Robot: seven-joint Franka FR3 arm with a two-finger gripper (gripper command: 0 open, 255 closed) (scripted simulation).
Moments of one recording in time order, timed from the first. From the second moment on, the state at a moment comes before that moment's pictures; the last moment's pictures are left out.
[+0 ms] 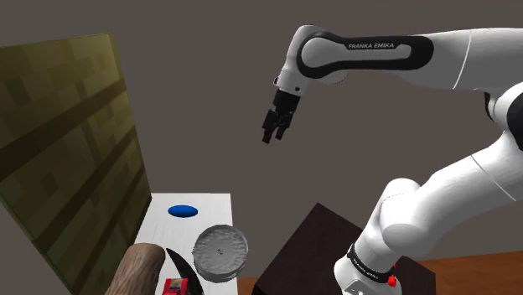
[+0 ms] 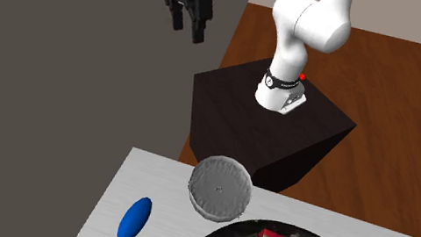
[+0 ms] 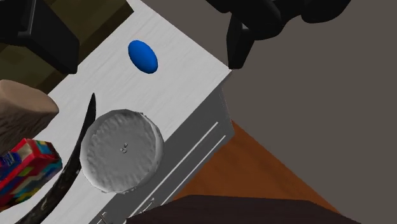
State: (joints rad) arm 0.10 -0.46 -0.09 -2.29 0.19 1.84 -0.10
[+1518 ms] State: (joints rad) arm 0.24 0.08 -0.09 -2.00 0.34 2.00 0.09
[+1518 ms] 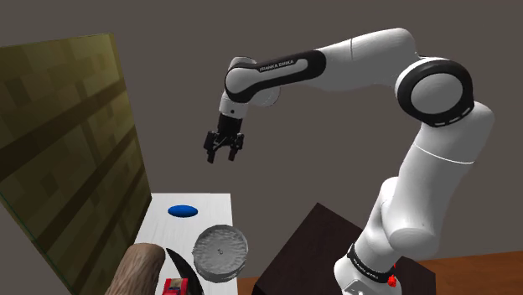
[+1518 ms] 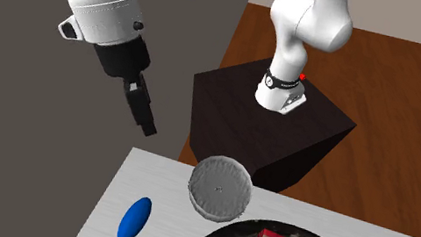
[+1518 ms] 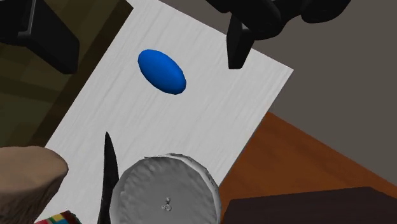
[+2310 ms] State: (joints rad) arm 0.32 0.48 -0.05 -1.77 0.24 2.14 0.14
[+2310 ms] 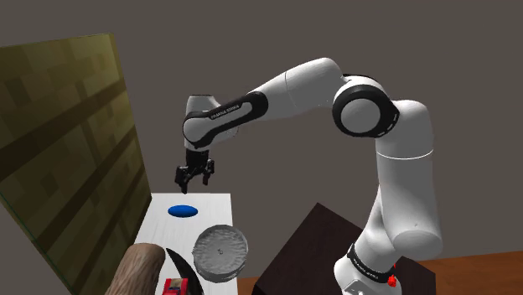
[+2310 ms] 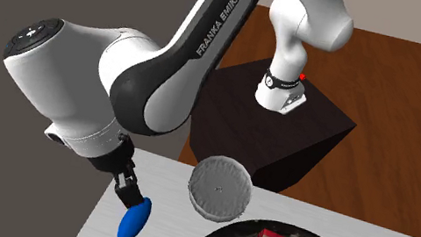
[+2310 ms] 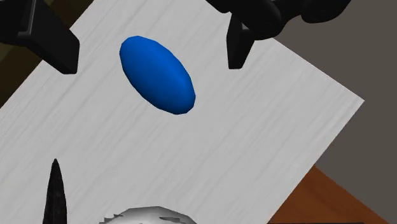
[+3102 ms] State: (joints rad) arm 0.37 0.76 -0.04 -1.57 0.19 2.21 0.17
